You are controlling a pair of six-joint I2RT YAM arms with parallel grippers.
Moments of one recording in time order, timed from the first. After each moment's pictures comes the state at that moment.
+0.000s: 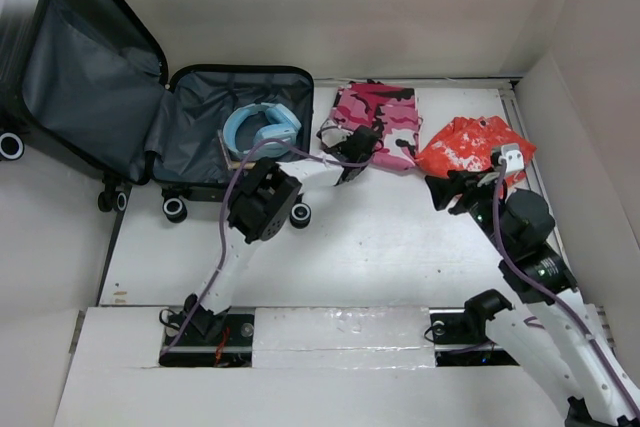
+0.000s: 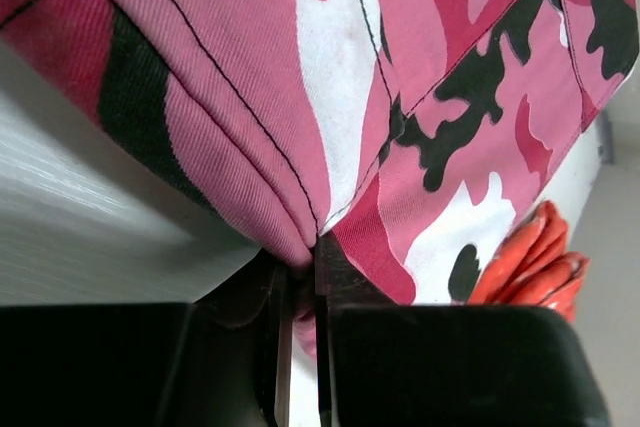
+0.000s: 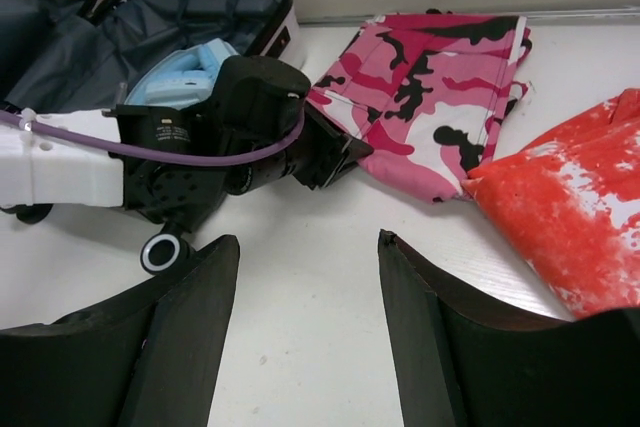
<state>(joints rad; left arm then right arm) -0.76 2.34 1.70 -0.10 -0.44 -1.45 0.41 0.52 0.70 -0.24 0.02 0.28</state>
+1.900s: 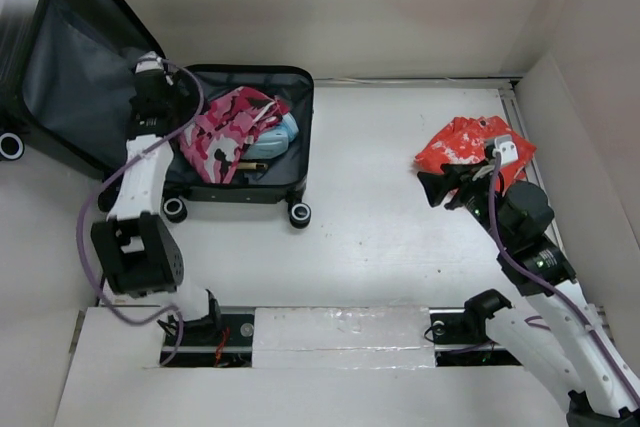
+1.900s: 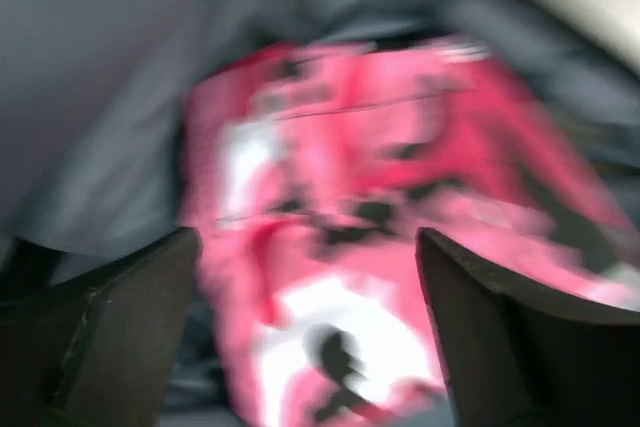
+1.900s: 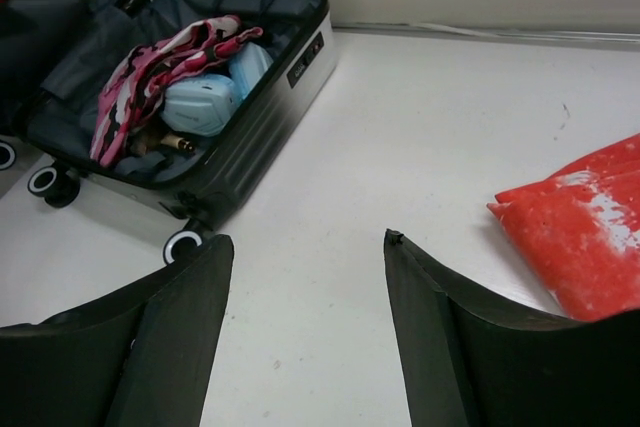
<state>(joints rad) 0.16 1.59 1.38 -0.34 -0.04 -0.37 0.41 0.58 0.75 -0.22 -0.06 0.25</state>
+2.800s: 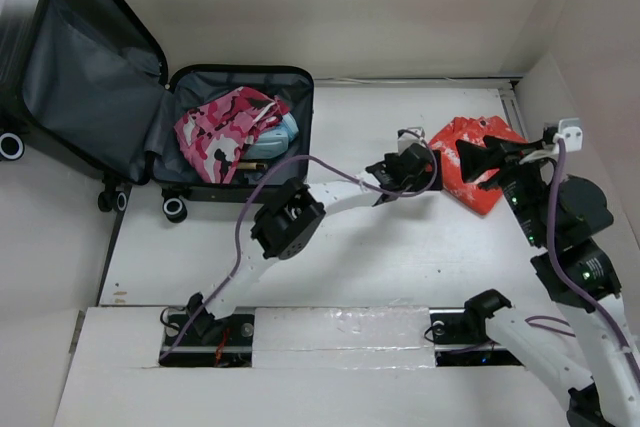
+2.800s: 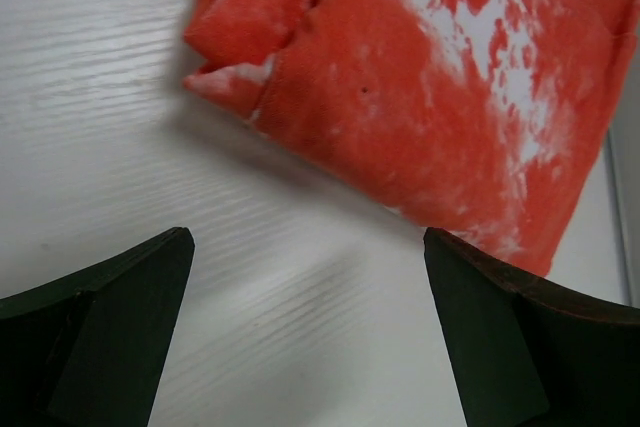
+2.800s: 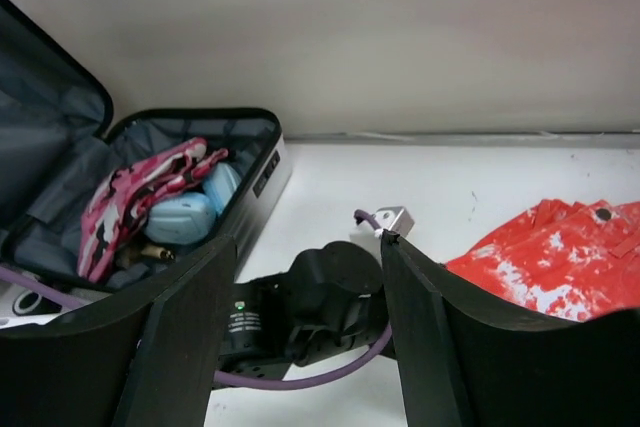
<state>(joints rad) -0.98 2.39 1.90 -0.12 -0.22 -0.77 0.41 0.60 1.08 -0.35 0.14 0.23</state>
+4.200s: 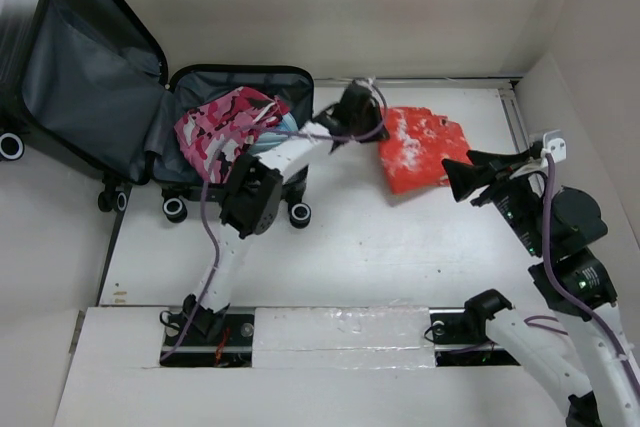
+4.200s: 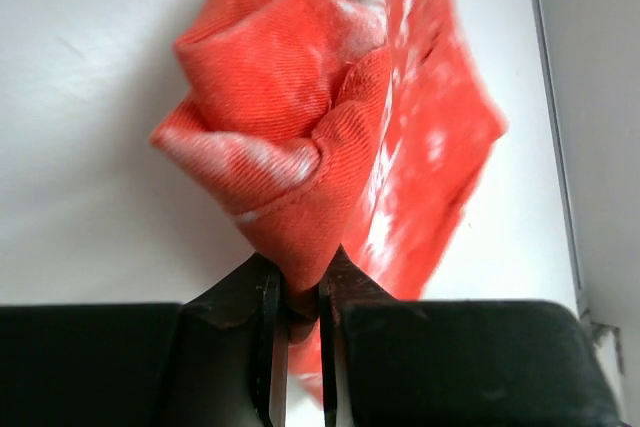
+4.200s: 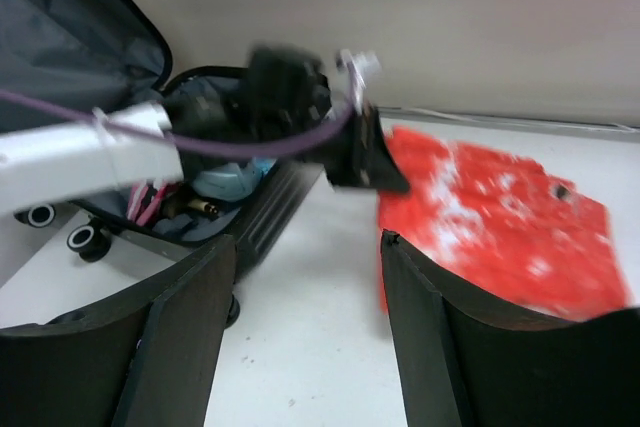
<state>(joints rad) -0.69 2.30 1.94 -0.20 0.16 -0.71 0.41 0.54 1.00 -0.36 -0.02 0.24</state>
